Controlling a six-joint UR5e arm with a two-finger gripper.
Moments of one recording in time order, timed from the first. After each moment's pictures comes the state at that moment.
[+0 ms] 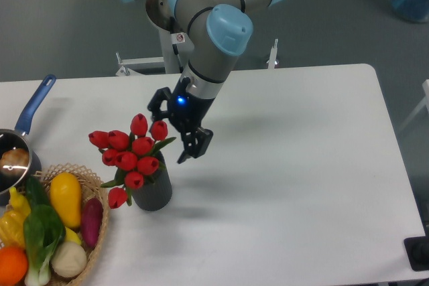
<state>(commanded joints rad) 2.45 -1.71 -1.86 -0.99 0.81 1.20</state>
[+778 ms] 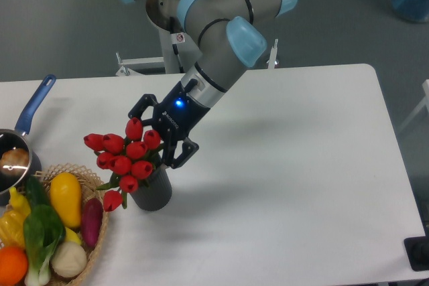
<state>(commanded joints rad) 2.50 -1.76 -1.87 -0.92 0.61 1.19</state>
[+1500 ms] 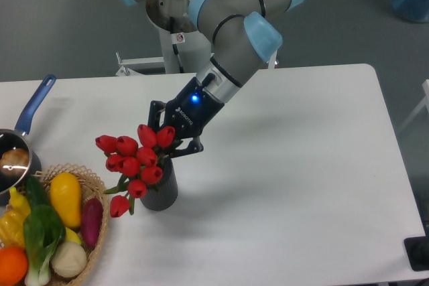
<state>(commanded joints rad) 2.53 -1.73 -1.85 -0.92 0.53 1.18</state>
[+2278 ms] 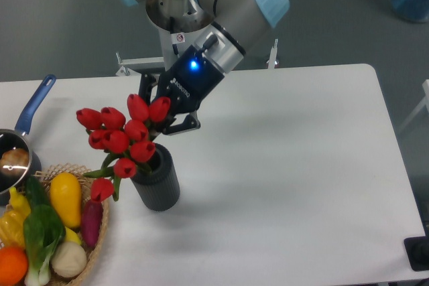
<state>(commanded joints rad) 2.56 -1.63 -1.75 -0.93 0.46 1.03</state>
